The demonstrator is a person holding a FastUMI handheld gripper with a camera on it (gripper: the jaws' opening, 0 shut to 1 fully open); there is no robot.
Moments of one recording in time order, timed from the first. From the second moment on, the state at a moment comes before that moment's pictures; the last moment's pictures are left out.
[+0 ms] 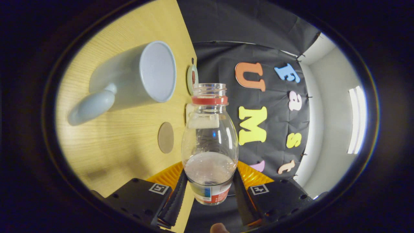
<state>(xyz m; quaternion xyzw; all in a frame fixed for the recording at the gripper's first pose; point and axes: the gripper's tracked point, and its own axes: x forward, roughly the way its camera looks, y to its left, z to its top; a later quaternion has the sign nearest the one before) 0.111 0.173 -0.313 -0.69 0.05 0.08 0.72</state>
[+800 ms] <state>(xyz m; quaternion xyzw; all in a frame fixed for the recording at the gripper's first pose) 0.112 0.184 -0.298 -0.75 0.03 0.07 0.66</state>
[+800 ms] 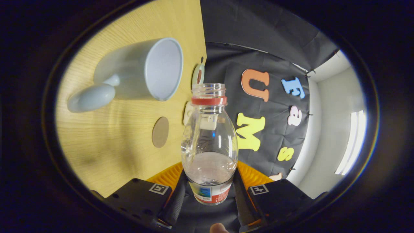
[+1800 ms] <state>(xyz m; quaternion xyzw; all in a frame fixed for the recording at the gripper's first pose) 0.109 0.187 -0.280 -0.77 0.02 0.07 0.63</state>
